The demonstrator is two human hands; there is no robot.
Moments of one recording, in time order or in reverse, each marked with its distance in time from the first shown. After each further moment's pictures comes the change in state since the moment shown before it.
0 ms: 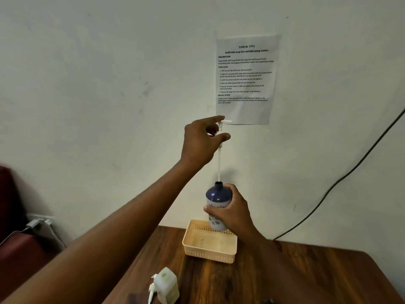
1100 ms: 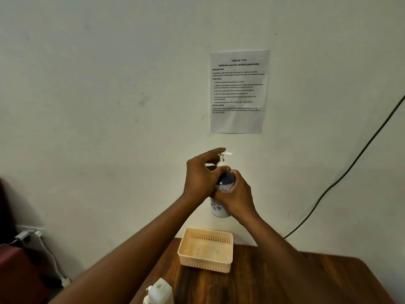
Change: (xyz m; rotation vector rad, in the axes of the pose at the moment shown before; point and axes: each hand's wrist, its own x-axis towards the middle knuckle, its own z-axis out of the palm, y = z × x) left_hand -0.056 -0.015 0.021 -0.153 -0.042 -0.096; right_hand 0.031 -0.043 -0.032 -0.080 0.152 -0.057
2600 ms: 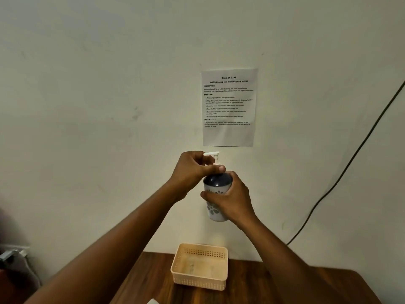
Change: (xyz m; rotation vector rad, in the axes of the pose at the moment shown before) left_hand 0.047 0.022 -0.020 -0.093 -0.254 -0.138; right_hand 0.001 -0.040 -0.034 0.072 0.016 -0.026
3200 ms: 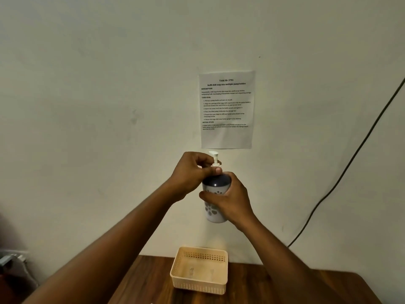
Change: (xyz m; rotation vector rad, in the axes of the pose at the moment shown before) left_hand 0.003 0.008 0.003 0.096 -0.023 0.016; right_hand 0.004 -0.001 -0.003 0.066 -0.017 0.003
